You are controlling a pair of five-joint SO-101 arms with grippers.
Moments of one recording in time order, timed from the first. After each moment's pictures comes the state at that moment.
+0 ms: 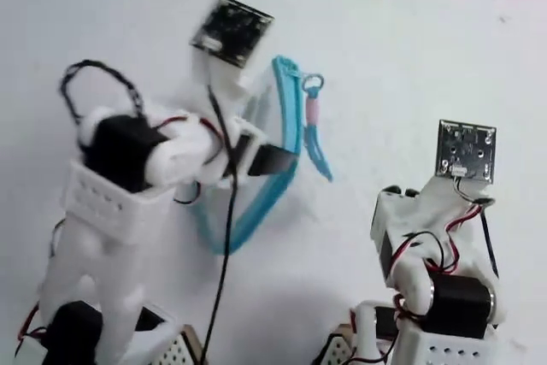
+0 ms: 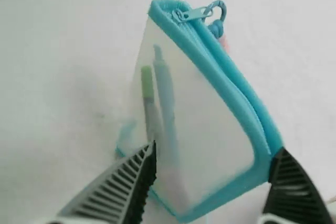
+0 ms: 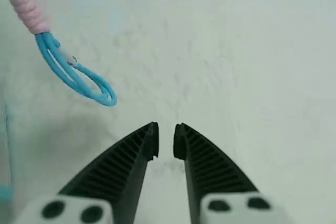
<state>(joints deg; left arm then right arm) 21.4 -20.2 -17.1 101.4 7.6 5.9 -71.9 38.2 88.9 -0.7</state>
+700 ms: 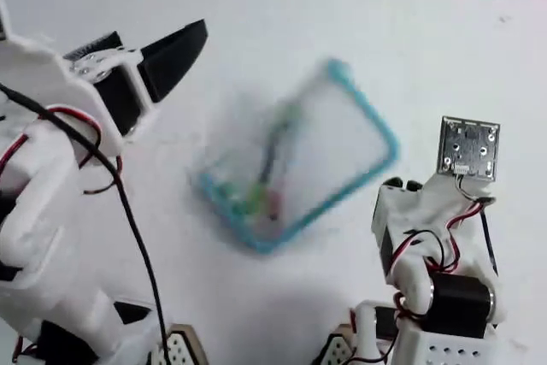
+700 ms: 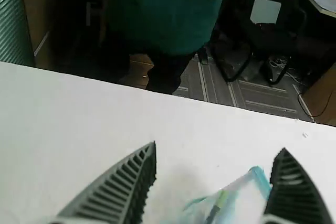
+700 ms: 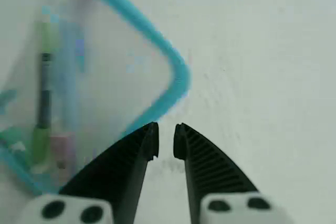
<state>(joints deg) 3.8 -20.4 -46.0 99.9 23.9 5.9 -71.9 38.3 85.7 -0.7</state>
